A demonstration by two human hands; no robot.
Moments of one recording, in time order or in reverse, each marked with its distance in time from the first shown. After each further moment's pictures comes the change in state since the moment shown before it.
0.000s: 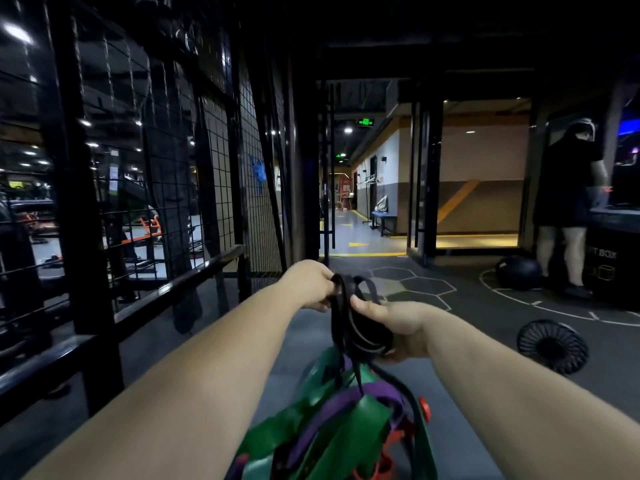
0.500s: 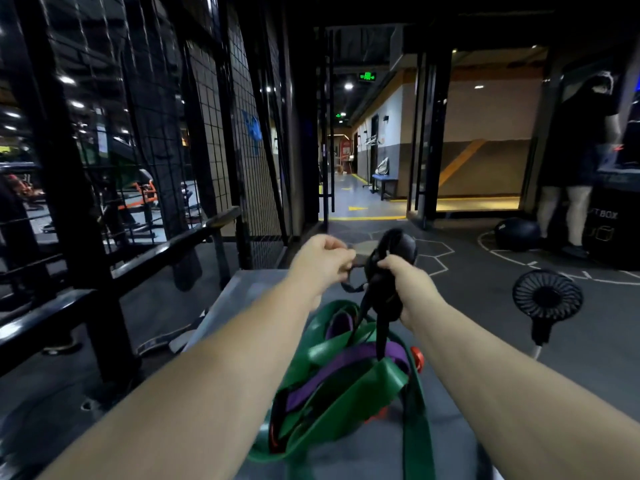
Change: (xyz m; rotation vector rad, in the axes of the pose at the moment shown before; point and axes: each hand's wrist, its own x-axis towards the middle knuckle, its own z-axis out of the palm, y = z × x) left_hand -0.023 -0.024 0.052 -0.540 0.114 0.067; right_hand 0.018 0.041 0.011 0.593 0.483 -0.202
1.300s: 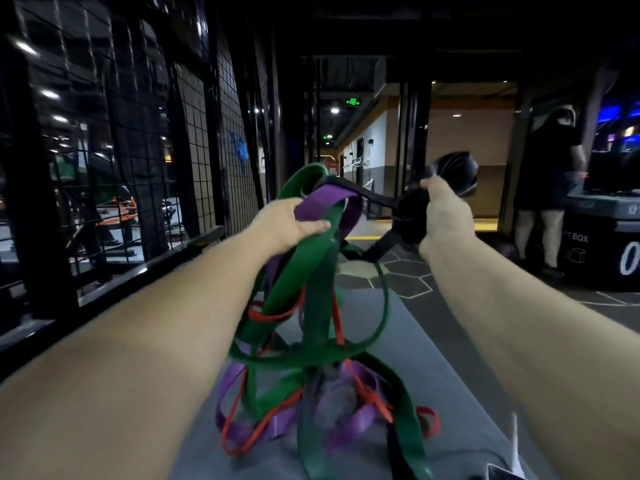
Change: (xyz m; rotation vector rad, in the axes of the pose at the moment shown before) left_hand 0.047 0.077 -0.046 0.627 0.008 0.298; right_hand 0.012 -0.134 -0.001 0.212 0.187 -0.348
